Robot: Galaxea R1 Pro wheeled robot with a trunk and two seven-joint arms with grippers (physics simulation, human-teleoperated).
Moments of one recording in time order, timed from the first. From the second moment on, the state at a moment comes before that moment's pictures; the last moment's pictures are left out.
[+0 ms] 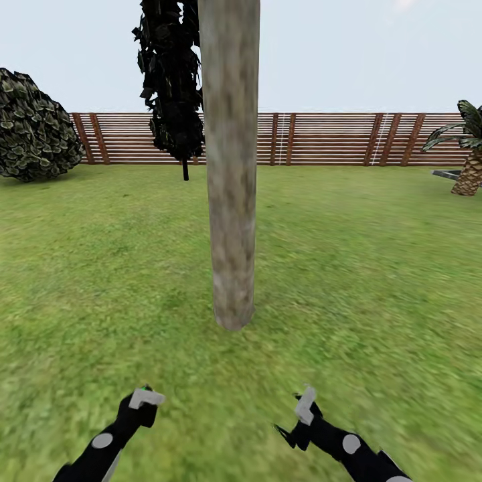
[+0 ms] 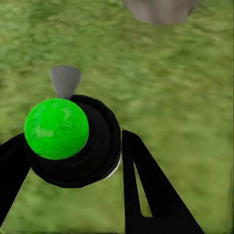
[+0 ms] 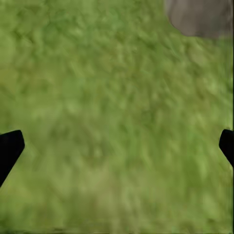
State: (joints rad) left arm -0.47 0.07 0.26 -0.42 -0.37 -0.25 -0.20; right arm -0.51 -0.03 0.03 -0.31 0.54 -0.40 0.39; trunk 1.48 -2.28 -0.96
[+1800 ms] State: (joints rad) left arm -0.46 0.03 0.25 -0.42 -0.22 -0.17 -0.14; right arm -0.48 -0.03 -0.48 -0.15 0.54 -0.58 -0.12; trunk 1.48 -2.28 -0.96
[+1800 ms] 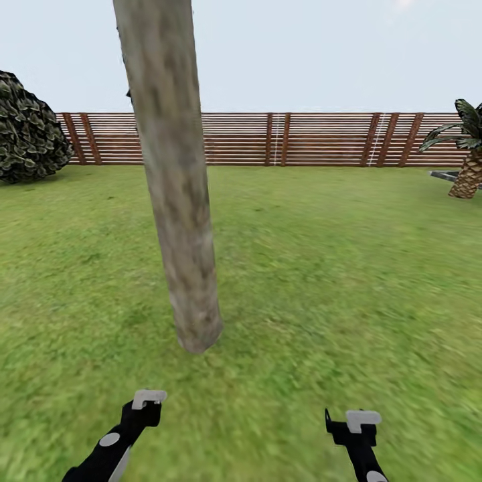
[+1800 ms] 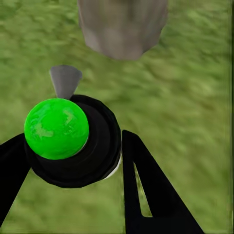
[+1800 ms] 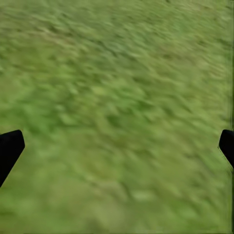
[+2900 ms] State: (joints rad) left arm -0.53 -0.08 0.20 -0.51 -0.24 -0.02 -0.15; right arm -0.48 -0.04 -0.48 -0.16 0.54 -0.58 -0.12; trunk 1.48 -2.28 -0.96
